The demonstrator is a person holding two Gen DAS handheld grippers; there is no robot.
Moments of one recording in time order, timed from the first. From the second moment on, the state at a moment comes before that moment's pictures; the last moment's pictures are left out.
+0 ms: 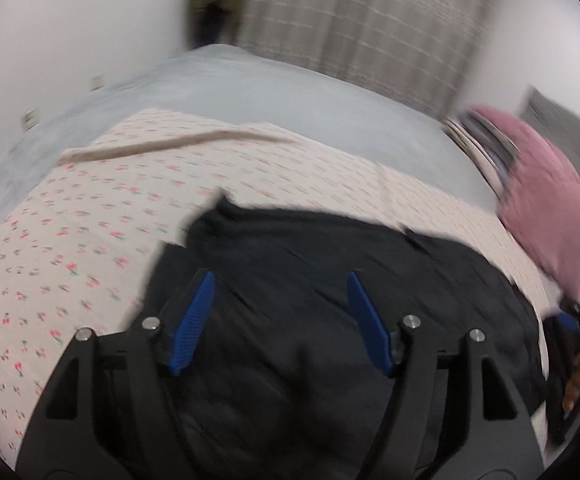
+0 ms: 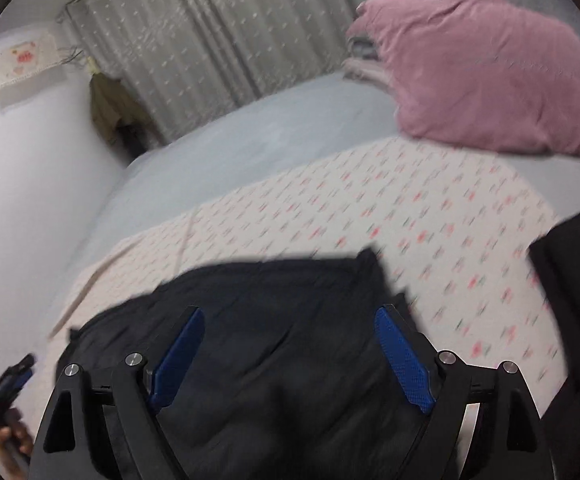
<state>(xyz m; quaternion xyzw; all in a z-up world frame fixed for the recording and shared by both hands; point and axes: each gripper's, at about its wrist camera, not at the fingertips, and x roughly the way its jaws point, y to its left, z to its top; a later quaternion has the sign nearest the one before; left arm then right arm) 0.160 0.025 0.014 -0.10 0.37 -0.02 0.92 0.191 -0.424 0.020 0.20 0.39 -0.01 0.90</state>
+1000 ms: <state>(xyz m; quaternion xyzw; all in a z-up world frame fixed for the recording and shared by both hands) 0.157 -0.050 -0.033 -0.05 0.44 -0.04 0.90 0.206 -0.347 -0.056 0.09 0.47 -0.01 0.88</state>
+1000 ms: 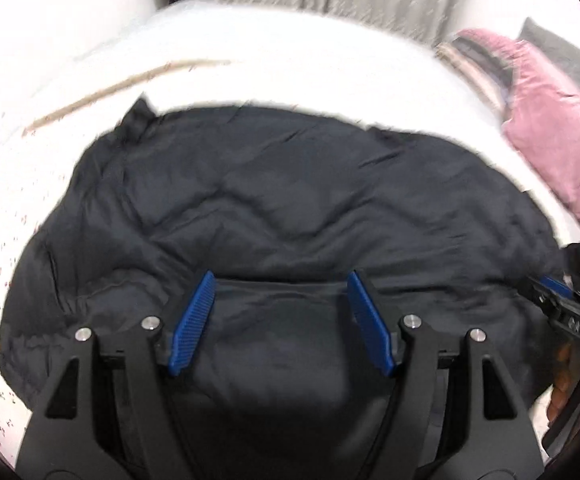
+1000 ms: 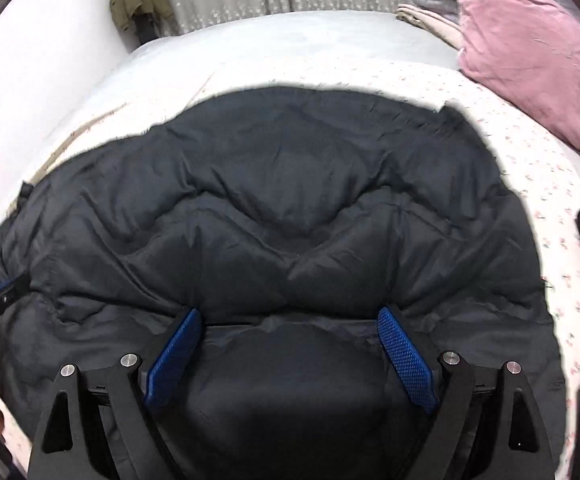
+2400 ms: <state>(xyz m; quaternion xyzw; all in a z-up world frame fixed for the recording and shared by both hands) 0.232 -0.171 -0.053 0.11 0.52 -0.04 0.85 0.187 -0.383 -0.031 0.17 0.49 0.00 0.86</state>
